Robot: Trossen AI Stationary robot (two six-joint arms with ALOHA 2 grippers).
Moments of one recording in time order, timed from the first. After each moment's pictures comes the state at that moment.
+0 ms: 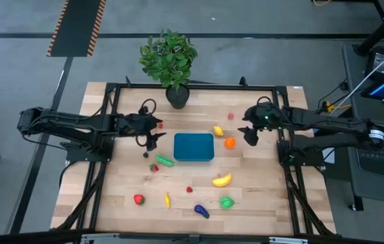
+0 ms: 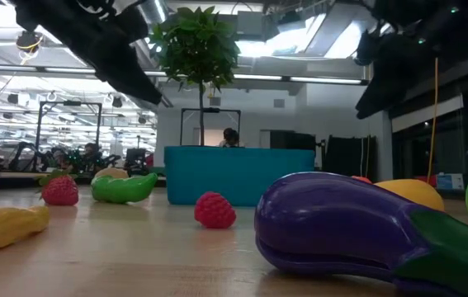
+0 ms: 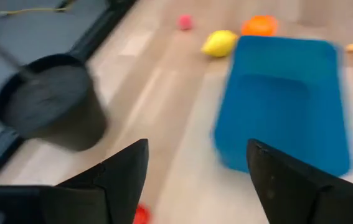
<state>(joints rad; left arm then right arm) 0.06 0.98 0.58 -0.21 -0.33 -0.08 -0.27 0.90 0.66 -0.57 0.09 0.18</state>
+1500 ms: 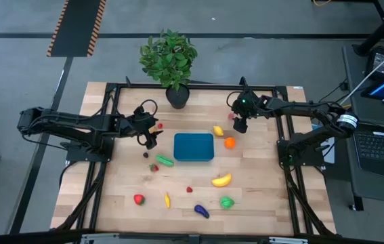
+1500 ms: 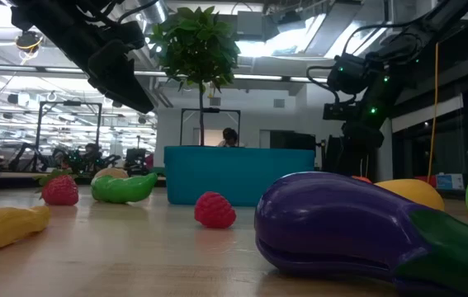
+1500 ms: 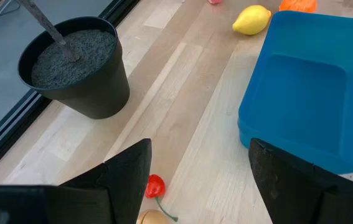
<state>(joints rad) 0.06 0.98 0.58 -0.30 -0.39 -0.18 -0.60 1.40 0.66 -0.27 0.01 -0.28</state>
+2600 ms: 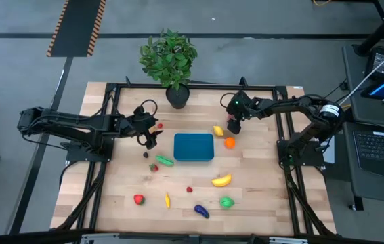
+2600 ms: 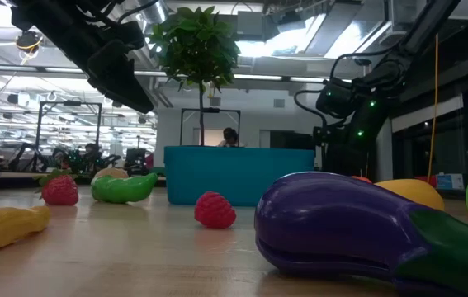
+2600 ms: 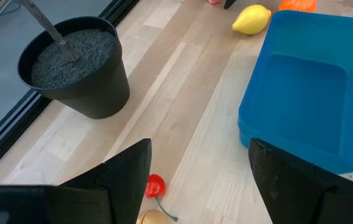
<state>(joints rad) 0.06 0.98 0.58 -0.30 -0.39 -0.18 -0.61 1.61 0.66 -0.09 -0.03 -0.21</state>
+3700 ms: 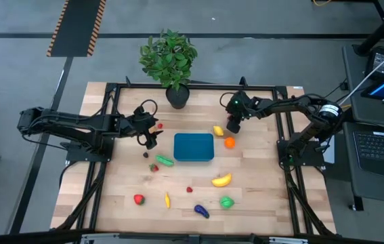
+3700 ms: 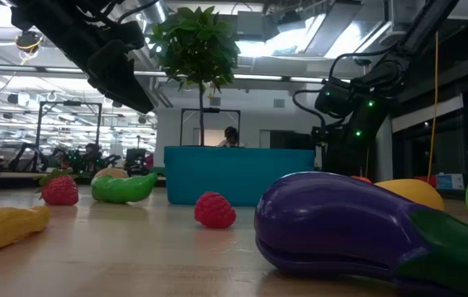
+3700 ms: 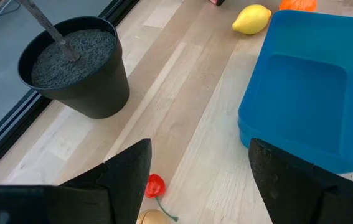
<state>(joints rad) 0.06 0.98 0.58 -0.30 -0.39 -0.18 -0.61 1.61 0.68 -0.11 -0.02 -0.19</state>
